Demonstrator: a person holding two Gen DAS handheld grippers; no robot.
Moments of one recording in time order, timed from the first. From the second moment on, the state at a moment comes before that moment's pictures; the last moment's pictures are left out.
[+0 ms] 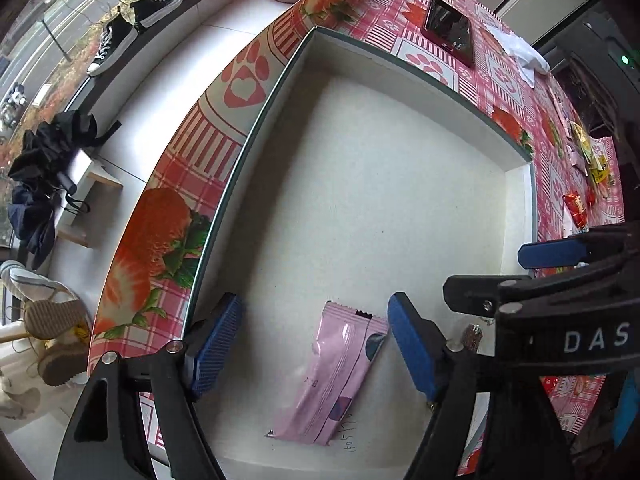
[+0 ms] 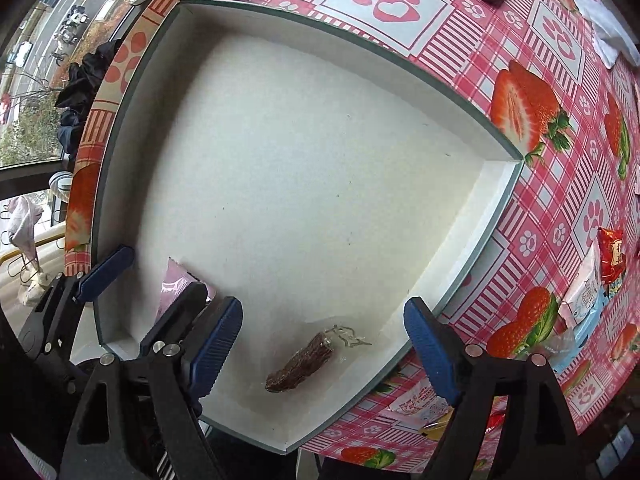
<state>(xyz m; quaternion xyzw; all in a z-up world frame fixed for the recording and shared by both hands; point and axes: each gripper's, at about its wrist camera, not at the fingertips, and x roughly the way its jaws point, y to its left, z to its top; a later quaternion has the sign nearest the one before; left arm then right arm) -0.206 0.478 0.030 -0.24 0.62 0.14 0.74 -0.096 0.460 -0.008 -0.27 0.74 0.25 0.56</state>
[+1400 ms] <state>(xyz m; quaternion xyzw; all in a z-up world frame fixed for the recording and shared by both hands) -0.173 0.328 0.098 -0.16 0.58 0.08 0.79 -0.022 0.221 0.043 -0.10 0.74 0.12 0.65</state>
